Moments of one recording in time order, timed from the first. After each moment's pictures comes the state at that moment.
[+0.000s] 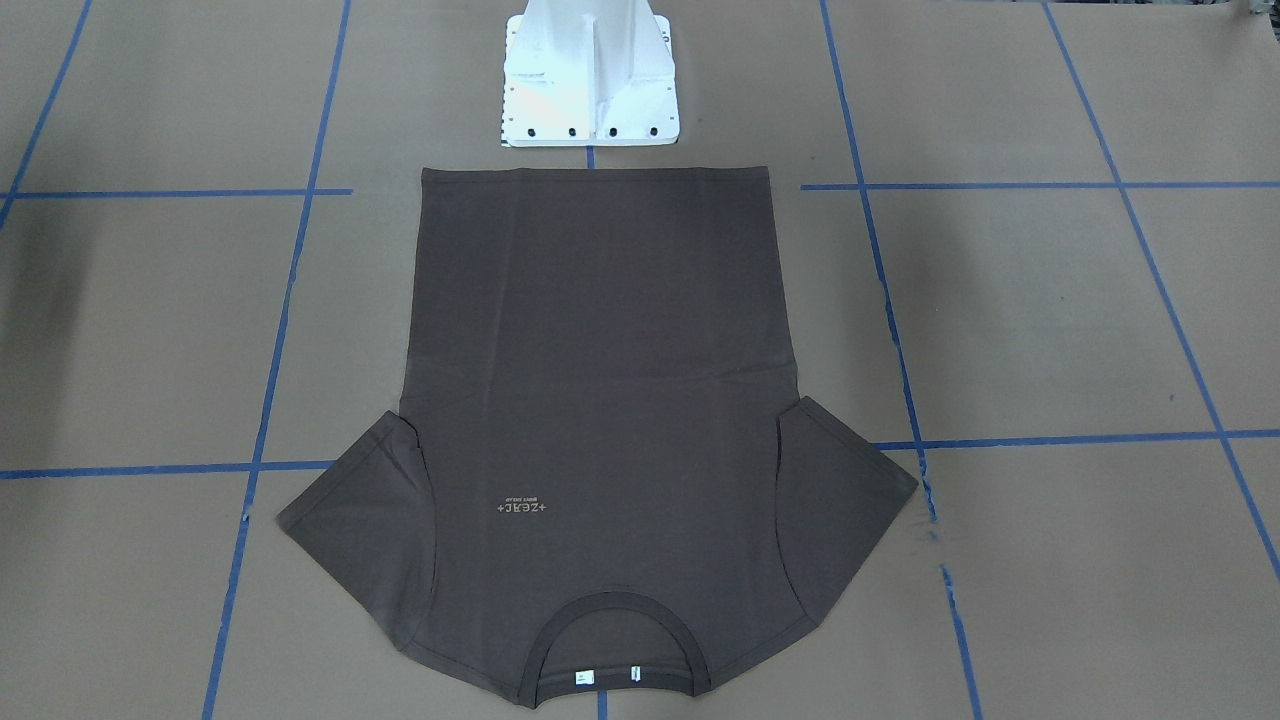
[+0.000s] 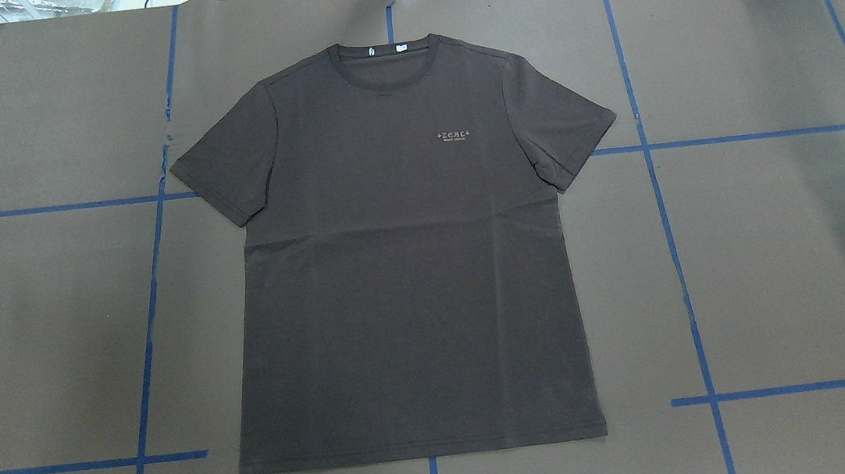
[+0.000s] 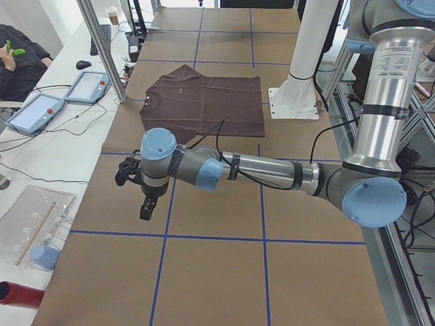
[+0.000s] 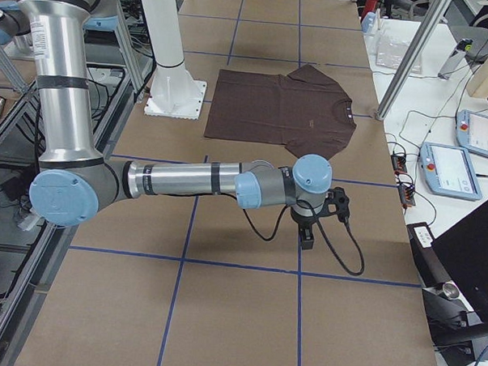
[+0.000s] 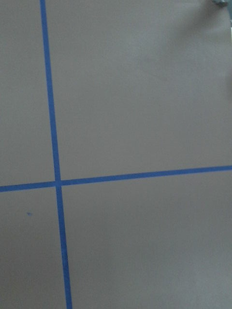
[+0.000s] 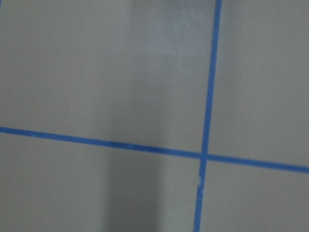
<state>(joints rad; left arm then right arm) -1.55 -1.69 -1.58 -1.86 -2.29 -0.08 1.49 -1.43 1.54 -1.34 2.40 0.07</state>
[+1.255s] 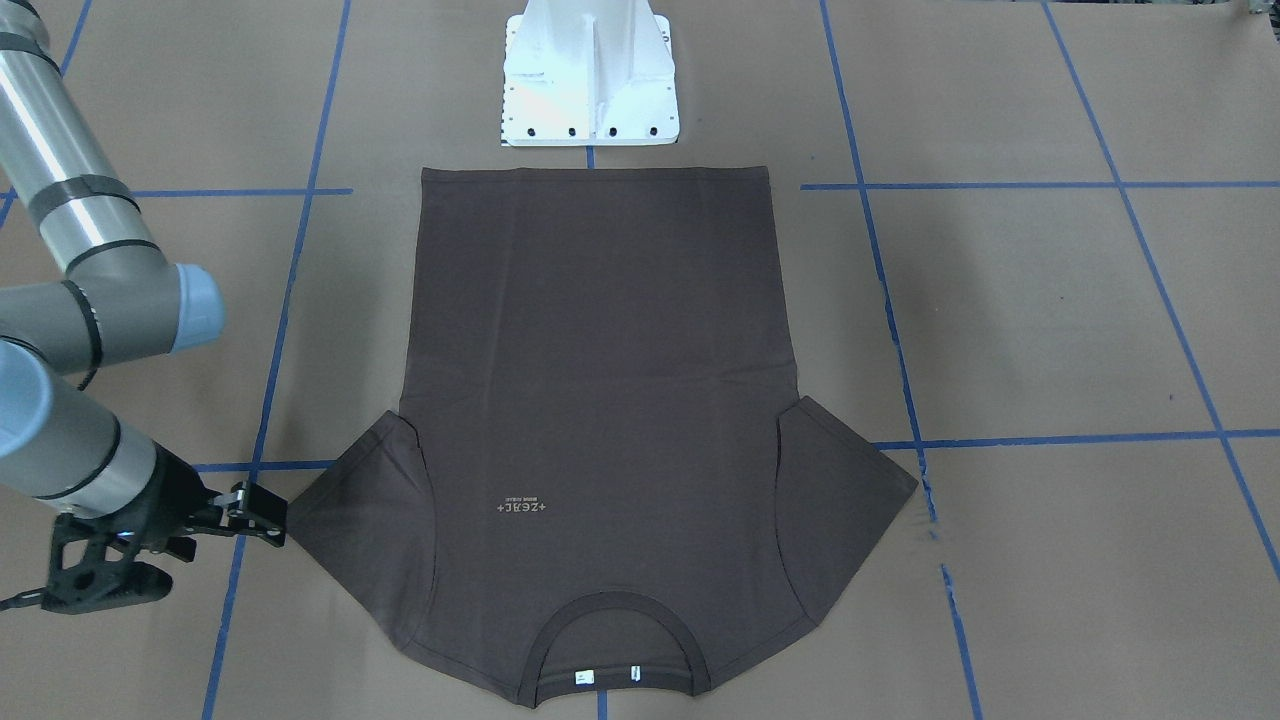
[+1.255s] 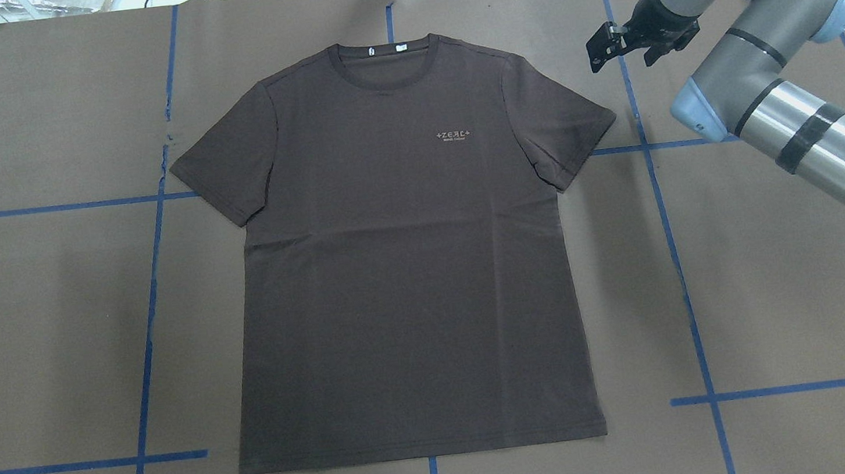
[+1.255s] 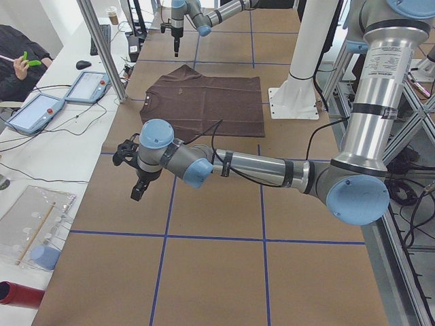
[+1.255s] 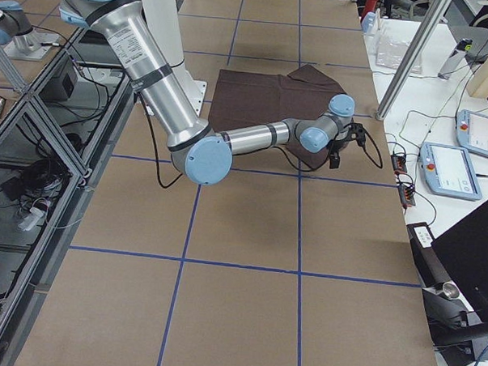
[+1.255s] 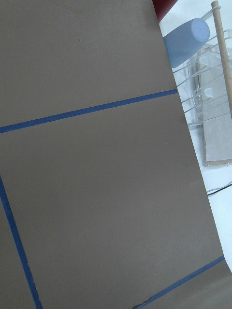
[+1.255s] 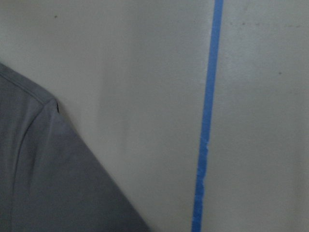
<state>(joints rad) -1.50 -1.73 -1.54 -2.02 -2.30 -0.17 1.00 -0.95 1.14 -1.07 2.18 0.77</state>
